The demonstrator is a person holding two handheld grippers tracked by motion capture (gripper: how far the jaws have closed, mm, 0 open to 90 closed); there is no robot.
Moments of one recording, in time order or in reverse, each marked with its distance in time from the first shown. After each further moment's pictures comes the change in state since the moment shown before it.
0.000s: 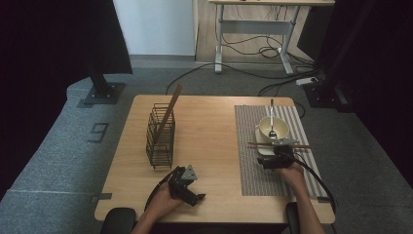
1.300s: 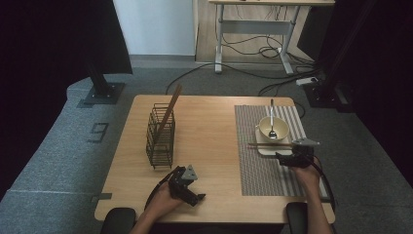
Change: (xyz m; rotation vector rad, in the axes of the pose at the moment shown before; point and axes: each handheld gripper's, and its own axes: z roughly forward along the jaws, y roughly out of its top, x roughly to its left) left arm 0.000 0.000 0.000 0.002 -0.004 0.004; right arm -0.040 -0.014 -0.036 -0.070 -0.231 0.065
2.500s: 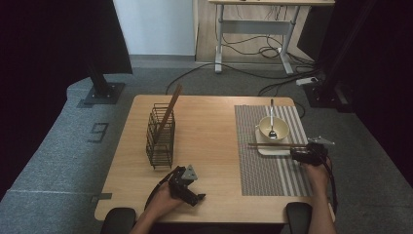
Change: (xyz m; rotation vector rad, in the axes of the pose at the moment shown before) left arm 0.000 0.000 0.000 0.000 0.000 0.000; right arm -0.050 -0.019 0.011 0.001 -0.112 0.151
